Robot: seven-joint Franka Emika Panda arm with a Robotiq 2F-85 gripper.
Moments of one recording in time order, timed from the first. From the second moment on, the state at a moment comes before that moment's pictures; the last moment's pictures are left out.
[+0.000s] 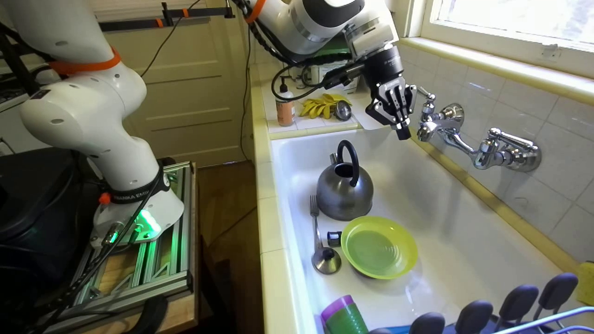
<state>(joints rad) -0.33 0.06 0.02 -2.16 -0.69 2.50 1.53</state>
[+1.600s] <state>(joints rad) -0.17 0.09 -0.15 -2.06 -0.57 2.49 1.49</state>
